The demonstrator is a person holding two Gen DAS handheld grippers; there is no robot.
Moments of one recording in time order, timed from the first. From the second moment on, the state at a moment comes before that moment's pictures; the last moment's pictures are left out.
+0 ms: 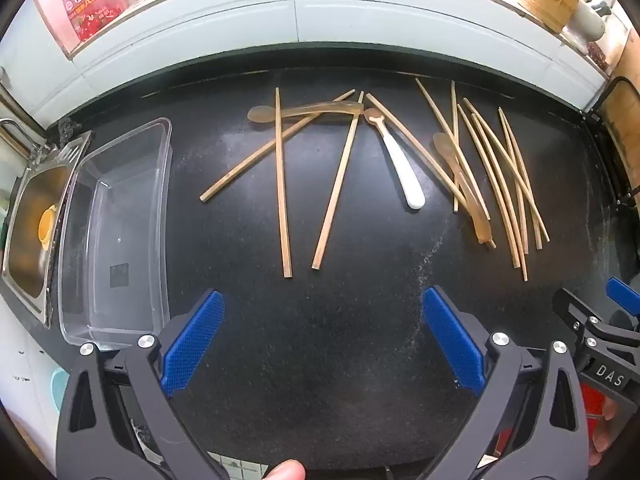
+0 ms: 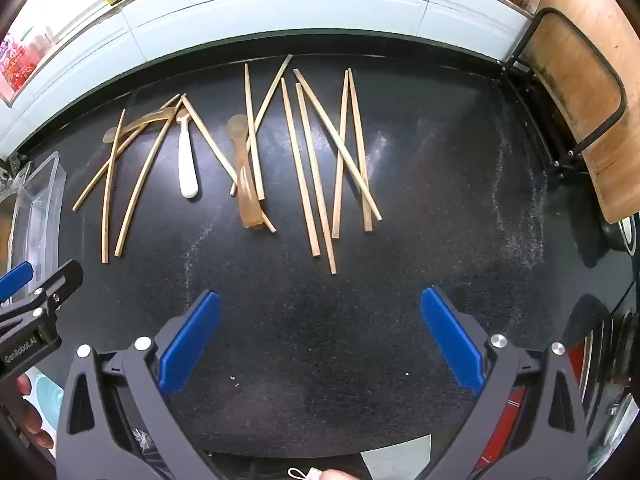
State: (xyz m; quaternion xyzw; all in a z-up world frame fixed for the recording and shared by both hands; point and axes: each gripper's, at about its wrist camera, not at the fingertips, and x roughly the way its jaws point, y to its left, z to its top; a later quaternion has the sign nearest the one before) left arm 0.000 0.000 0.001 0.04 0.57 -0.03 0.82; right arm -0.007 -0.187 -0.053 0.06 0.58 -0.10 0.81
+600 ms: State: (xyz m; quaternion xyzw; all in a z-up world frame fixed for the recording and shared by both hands) left arm 0.005 -0.007 0.006 0.05 0.56 -0.03 0.82; right arm -0.005 -0.192 -0.050 0.07 0.58 -0.10 0.81
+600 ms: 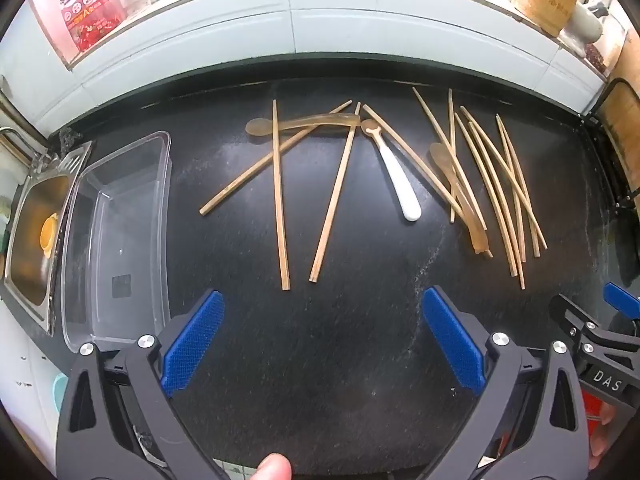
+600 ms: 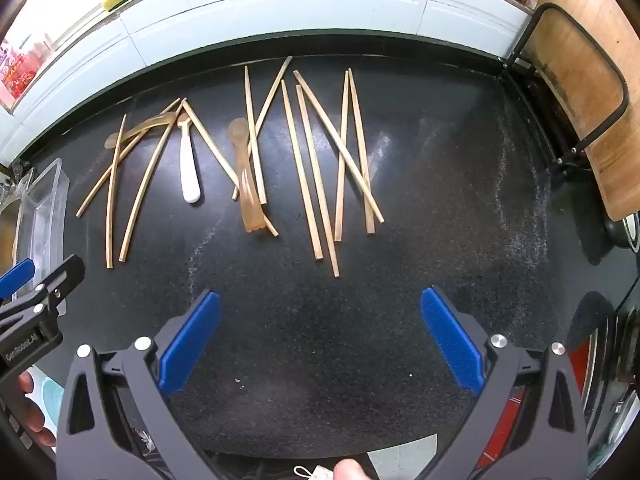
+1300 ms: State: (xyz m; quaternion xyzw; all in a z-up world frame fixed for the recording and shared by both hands) left arm 0.008 -0.007 0.011 0.05 0.55 -0.04 0.83; right arm -0.003 -0.188 -0.052 0.07 0.58 -0.09 0.81
